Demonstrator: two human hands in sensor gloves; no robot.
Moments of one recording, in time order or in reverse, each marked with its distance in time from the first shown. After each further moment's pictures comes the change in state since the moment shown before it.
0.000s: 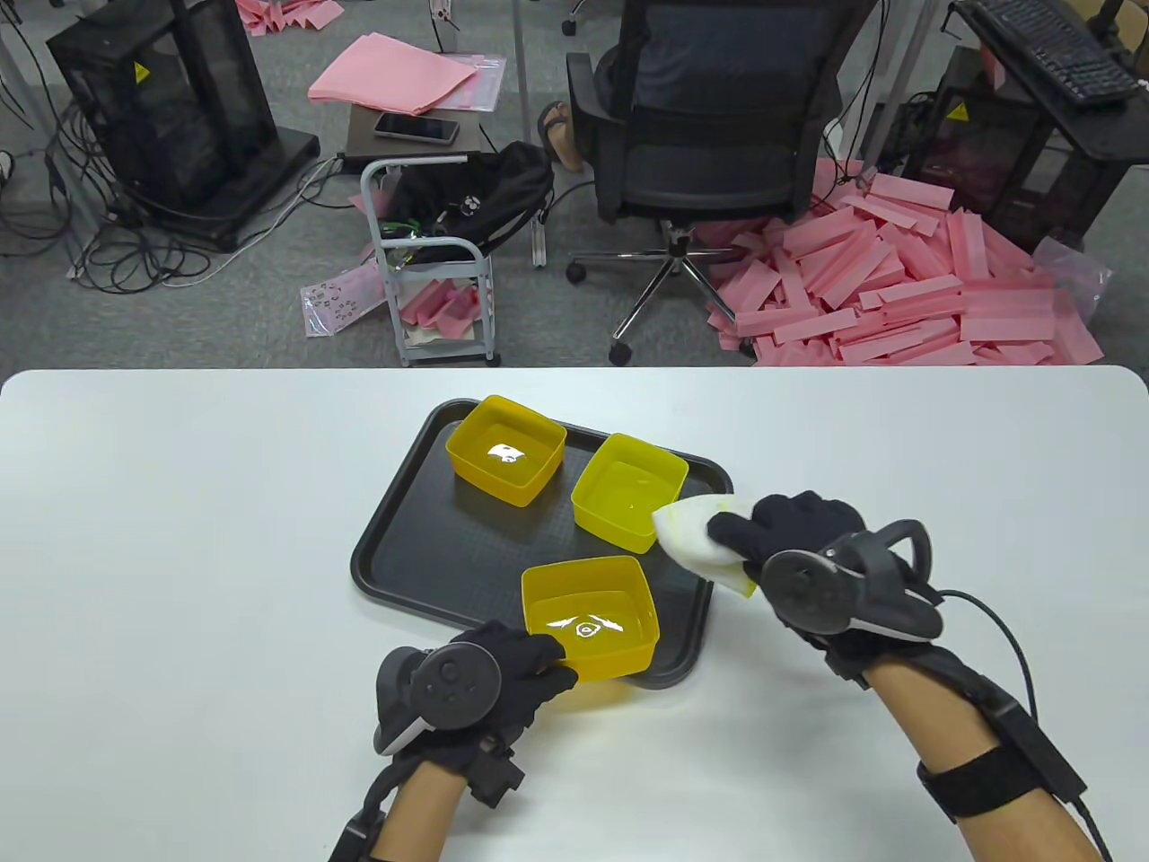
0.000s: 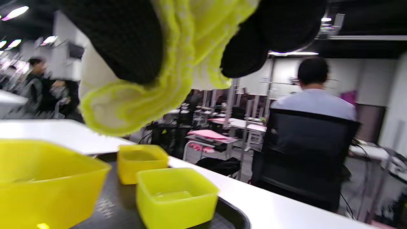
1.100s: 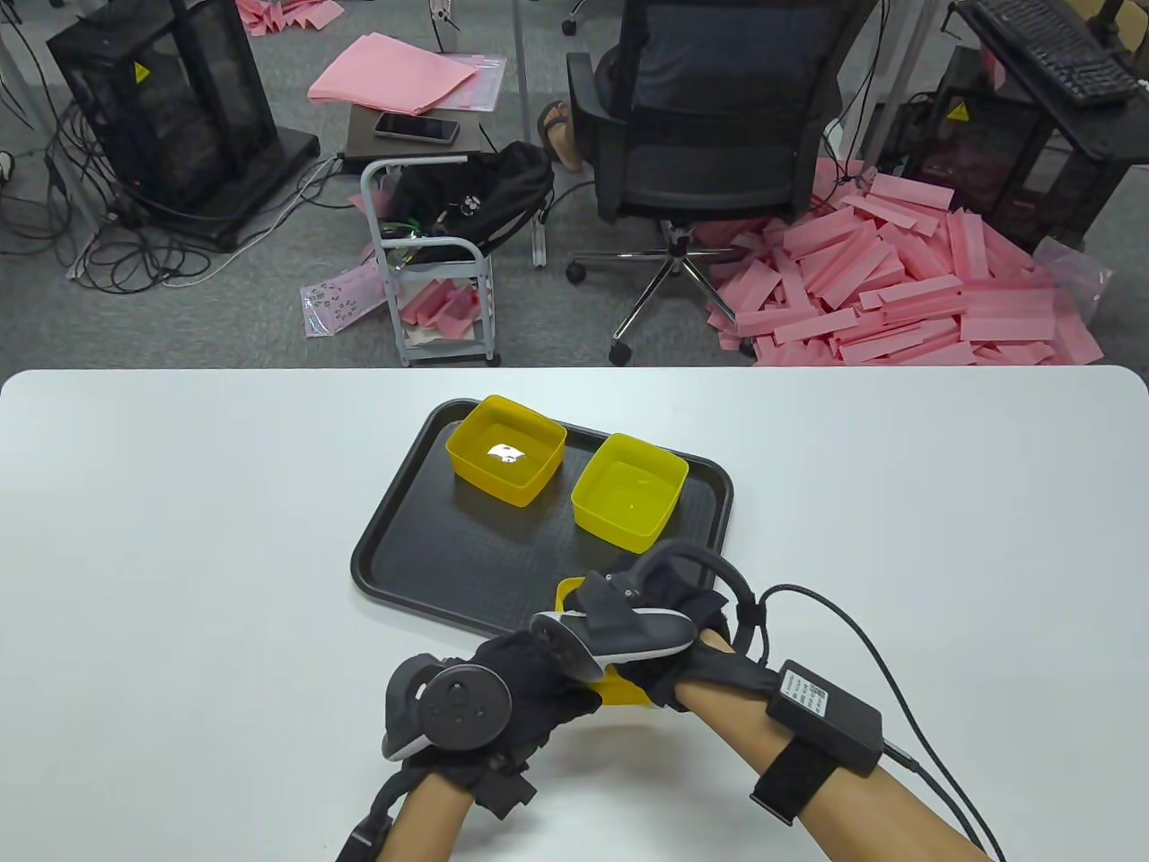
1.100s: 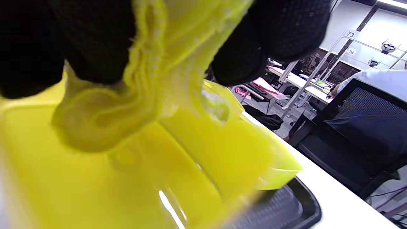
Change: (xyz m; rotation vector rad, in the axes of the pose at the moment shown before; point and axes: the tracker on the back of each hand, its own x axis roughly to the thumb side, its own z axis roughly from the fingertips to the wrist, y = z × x) left_hand 0.027 0.001 0.003 -0.006 -0.192 0.067; right_hand 0.125 0.033 -0.062 0.331 -0.200 0.174
